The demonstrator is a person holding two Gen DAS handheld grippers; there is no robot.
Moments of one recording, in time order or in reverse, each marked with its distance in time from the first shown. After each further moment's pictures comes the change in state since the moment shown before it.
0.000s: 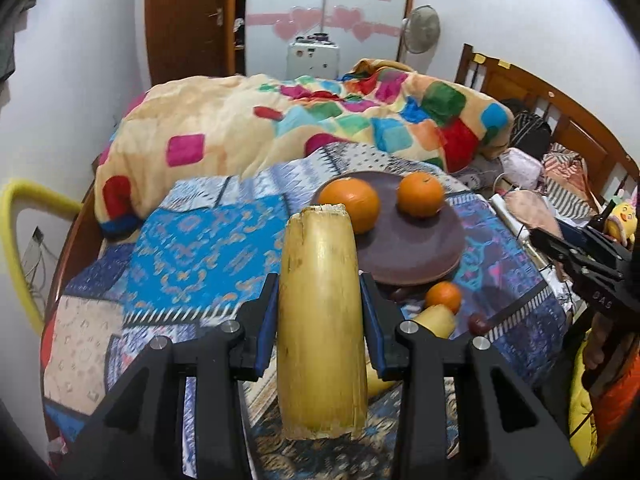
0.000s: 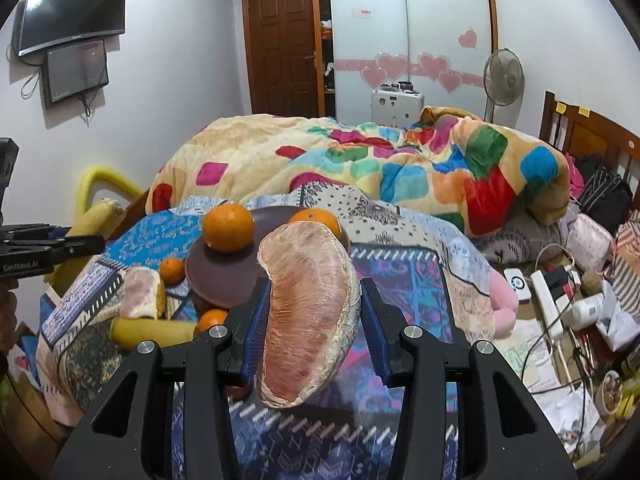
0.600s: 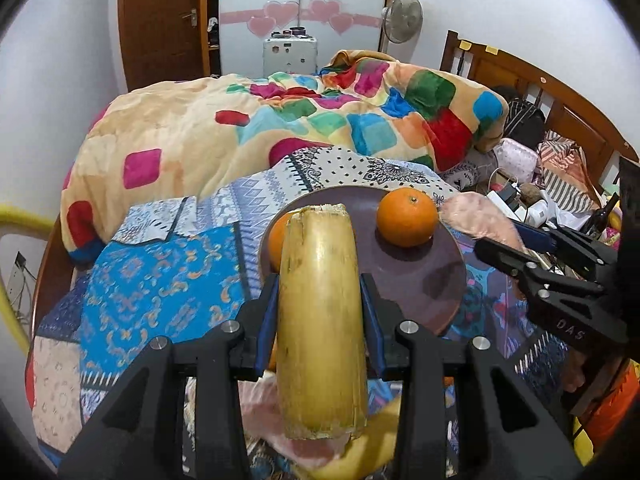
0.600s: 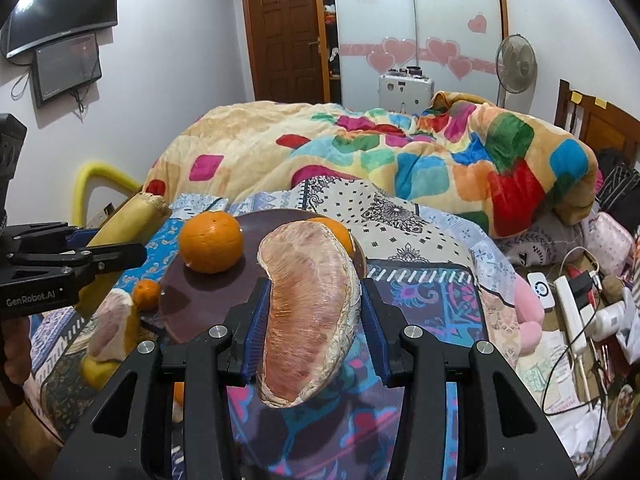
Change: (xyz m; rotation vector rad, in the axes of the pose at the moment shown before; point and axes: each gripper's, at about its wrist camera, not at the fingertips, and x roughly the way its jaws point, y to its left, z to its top) left arm 0.070 -0.033 0.038 0.055 0.022 -0.040; right arm 0.065 -0.003 0.020 0.008 0.056 0.031
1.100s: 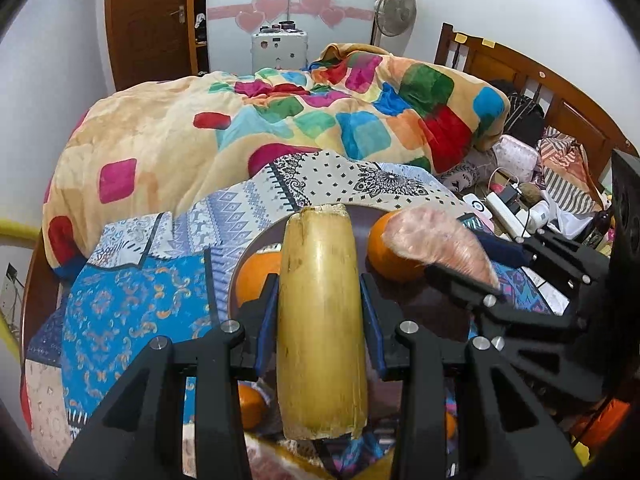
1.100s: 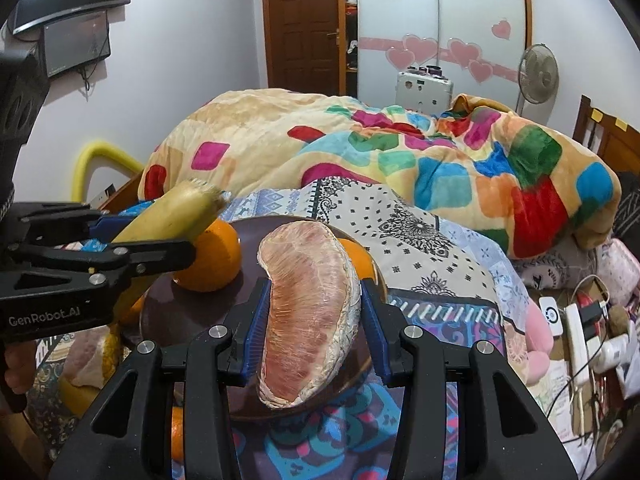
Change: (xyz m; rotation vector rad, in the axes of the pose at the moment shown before) left arm 0.040 -0.011 0.030 0.021 0.025 -0.019; right arm 0.032 0.011 0.017 -0.077 0.034 0.018
